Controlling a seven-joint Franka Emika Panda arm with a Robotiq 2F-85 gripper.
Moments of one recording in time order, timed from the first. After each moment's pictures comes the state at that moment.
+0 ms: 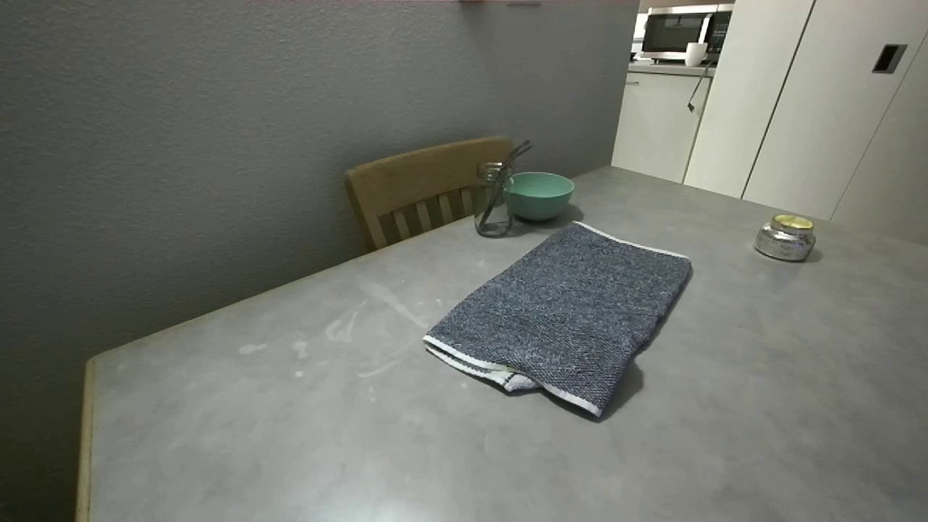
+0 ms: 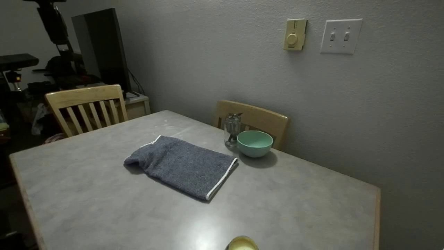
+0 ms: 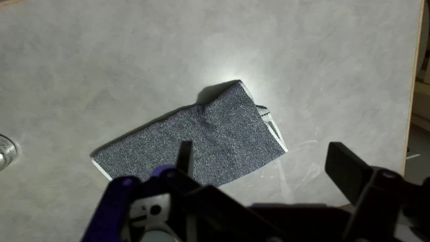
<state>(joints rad) 0.06 -0.54 0.19 -2.39 0.19 2.02 0.42</state>
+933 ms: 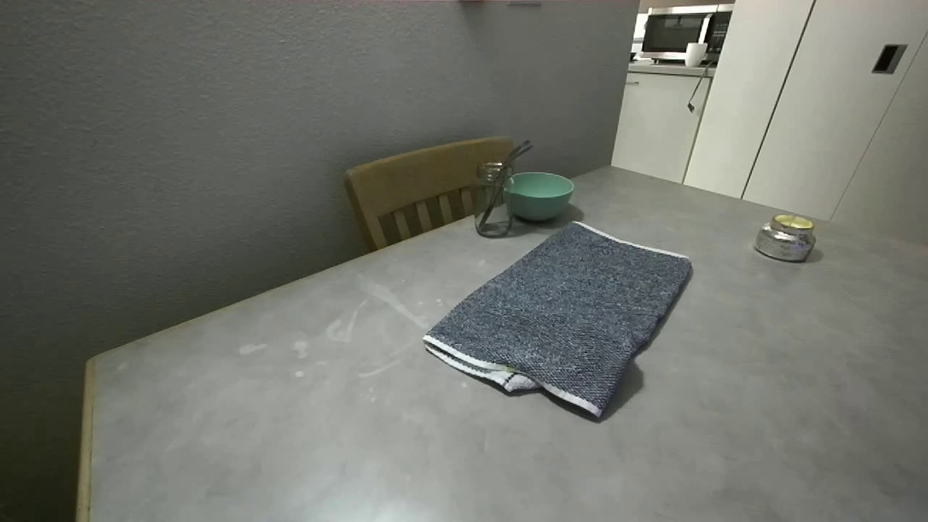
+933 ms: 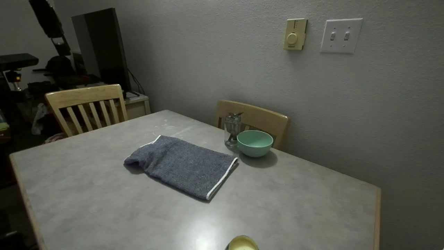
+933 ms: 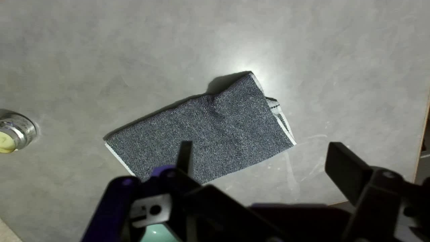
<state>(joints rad) 0.06 -0.56 0.24 -2.38 0.11 2.01 0.47</state>
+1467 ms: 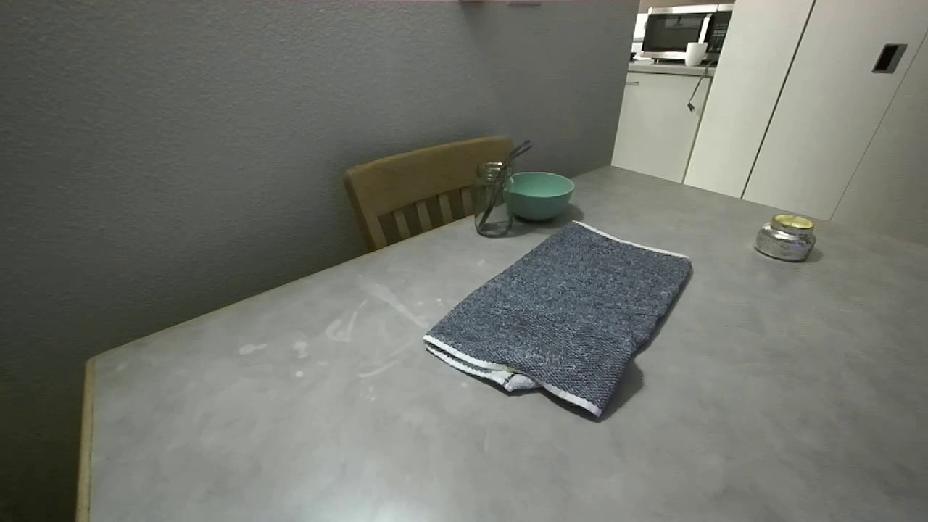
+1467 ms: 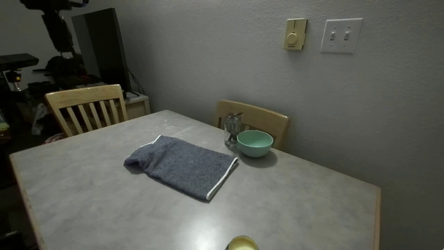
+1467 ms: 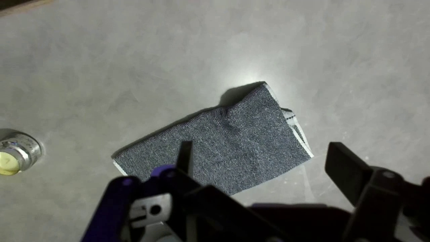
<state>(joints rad) 0.06 -0.53 0.16 -2.42 0.12 2.02 0.42</state>
